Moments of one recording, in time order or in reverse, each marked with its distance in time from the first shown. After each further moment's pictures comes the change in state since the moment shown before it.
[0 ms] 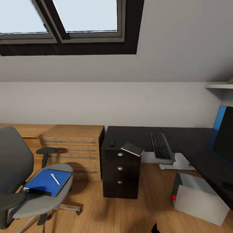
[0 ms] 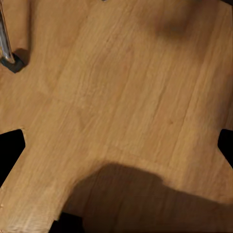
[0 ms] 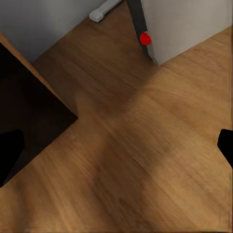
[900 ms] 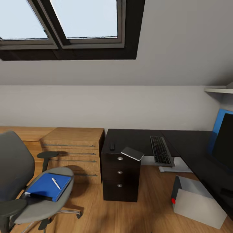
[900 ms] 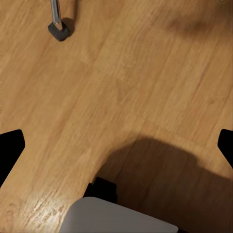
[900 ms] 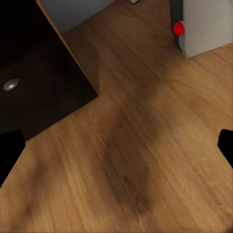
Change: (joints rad) left arm 0.000 -0.032 0.000 0.333 -0.005 -0.260 -0.009; right arm 0.000 0.004 0.002 0.160 0.055 0.007 0.209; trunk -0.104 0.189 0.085
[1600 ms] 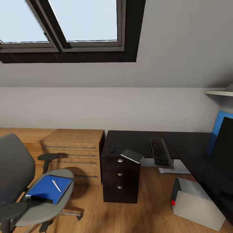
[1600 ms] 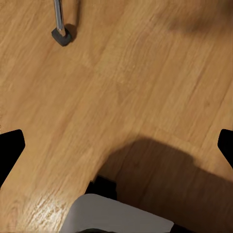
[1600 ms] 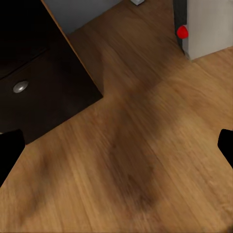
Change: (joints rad) left arm 0.000 -0.002 0.000 0.007 0.001 -0.014 0.000; right arm 0.000 0.009 0.002 0.000 0.005 0.001 -0.002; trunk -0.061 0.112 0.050
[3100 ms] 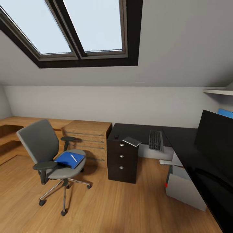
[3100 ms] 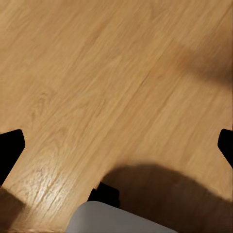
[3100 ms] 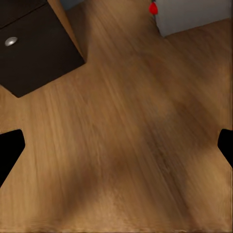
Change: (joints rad) left arm 0.000 -0.002 -0.001 0.027 0.000 -0.069 0.000; right arm 0.000 -0.002 -0.002 0.005 0.001 0.001 0.000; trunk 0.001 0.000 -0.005
